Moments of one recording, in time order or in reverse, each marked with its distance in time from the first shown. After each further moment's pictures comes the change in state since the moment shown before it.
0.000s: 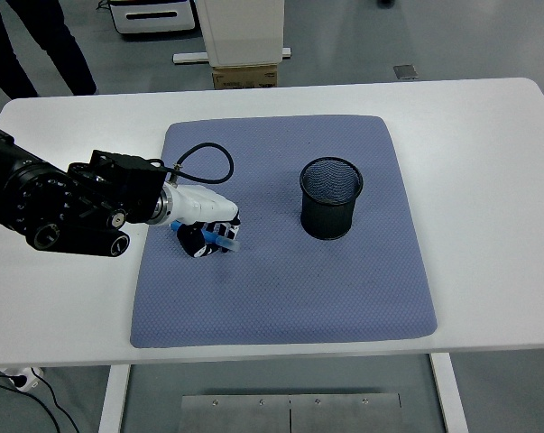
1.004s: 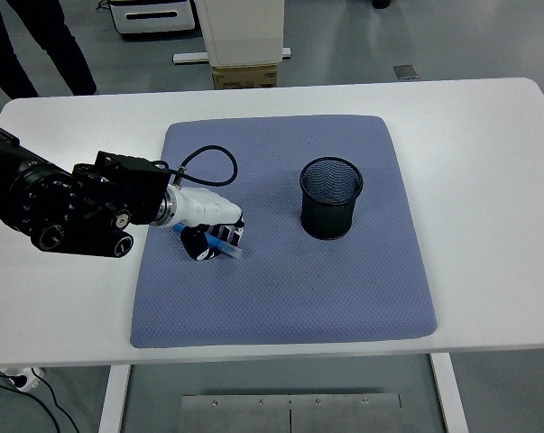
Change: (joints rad) left arm 0.012 -0.012 -0.006 0.007 0.000 -0.009 -0.010; right arm 0.000 0.000 0.000 0.000 0.000 0.000 0.000
